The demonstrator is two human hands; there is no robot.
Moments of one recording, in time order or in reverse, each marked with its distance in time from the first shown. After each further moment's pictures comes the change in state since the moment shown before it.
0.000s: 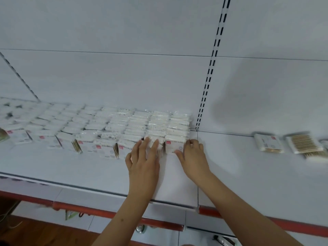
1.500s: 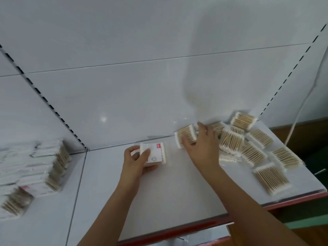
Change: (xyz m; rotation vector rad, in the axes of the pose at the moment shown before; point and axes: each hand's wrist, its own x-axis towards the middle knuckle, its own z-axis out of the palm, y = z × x) left_hand 0.047 0.321 0.093 -1.403 -0.631 -0.805; right_hand -0.030 0.328 -0.184 -0.046 0.574 0.364
